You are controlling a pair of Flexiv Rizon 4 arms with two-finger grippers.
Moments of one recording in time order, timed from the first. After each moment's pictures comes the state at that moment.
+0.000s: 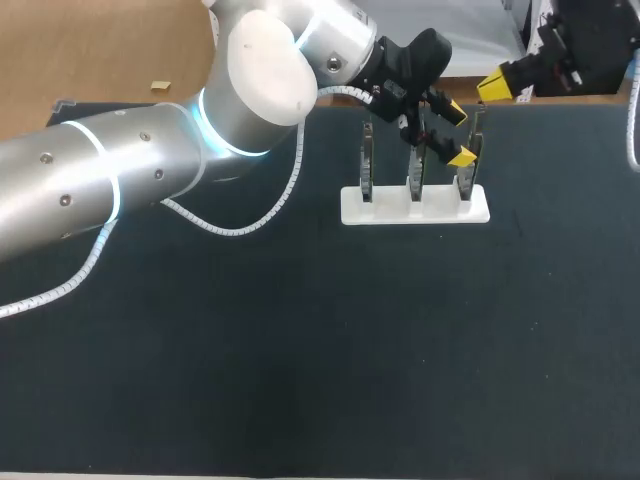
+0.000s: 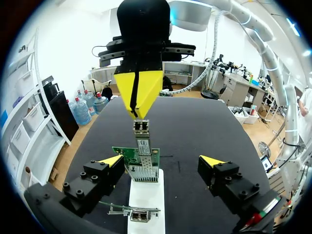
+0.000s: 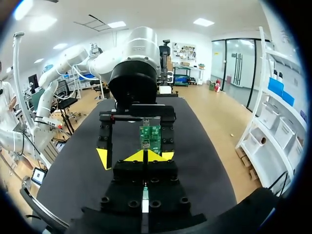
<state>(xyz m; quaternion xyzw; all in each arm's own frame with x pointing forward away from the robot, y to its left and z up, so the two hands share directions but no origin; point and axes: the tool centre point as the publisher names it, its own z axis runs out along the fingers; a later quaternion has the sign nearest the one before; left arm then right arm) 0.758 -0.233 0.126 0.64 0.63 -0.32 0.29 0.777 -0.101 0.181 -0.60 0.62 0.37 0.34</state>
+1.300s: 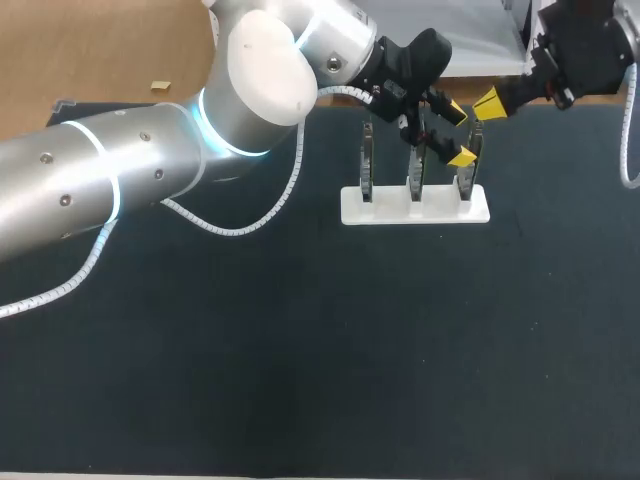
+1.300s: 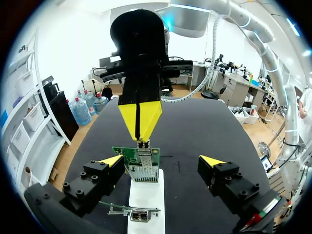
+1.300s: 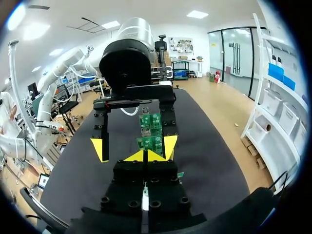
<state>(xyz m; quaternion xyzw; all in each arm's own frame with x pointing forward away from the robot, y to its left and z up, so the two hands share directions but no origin) 0.758 -0.233 0.126 0.64 0.63 -0.32 0.29 0.776 -0.102 0.151 -0.58 0.65 0.39 0.31</state>
